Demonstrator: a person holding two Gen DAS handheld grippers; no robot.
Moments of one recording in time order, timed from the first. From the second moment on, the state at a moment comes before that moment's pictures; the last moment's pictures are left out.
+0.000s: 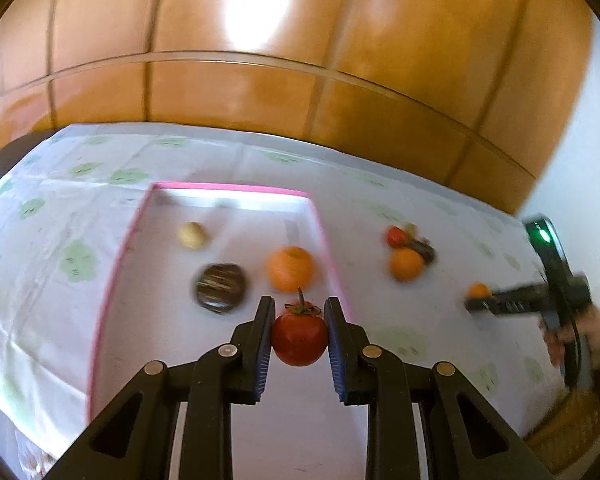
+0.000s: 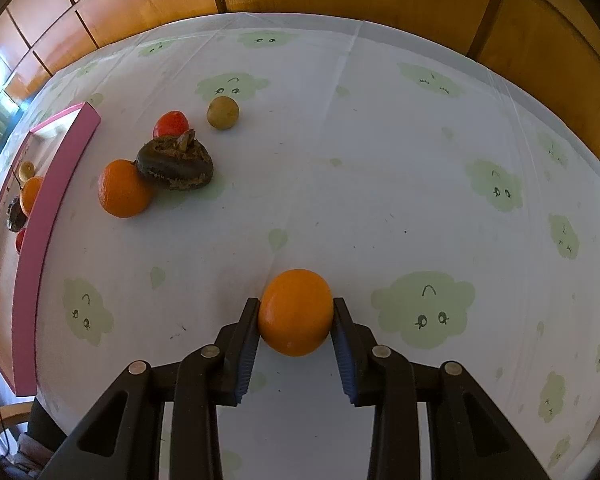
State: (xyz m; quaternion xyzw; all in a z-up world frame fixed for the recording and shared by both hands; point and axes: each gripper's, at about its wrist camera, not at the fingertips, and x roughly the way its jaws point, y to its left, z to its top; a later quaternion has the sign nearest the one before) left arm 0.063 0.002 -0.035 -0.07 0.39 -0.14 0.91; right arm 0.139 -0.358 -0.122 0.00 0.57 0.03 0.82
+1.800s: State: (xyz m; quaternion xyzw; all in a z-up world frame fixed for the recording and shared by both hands) left arm 0.055 0.005 -0.034 -0.02 0.38 -0.06 0.92; right arm 0.124 -0.323 -0.128 -0.04 0.56 0.03 0.83
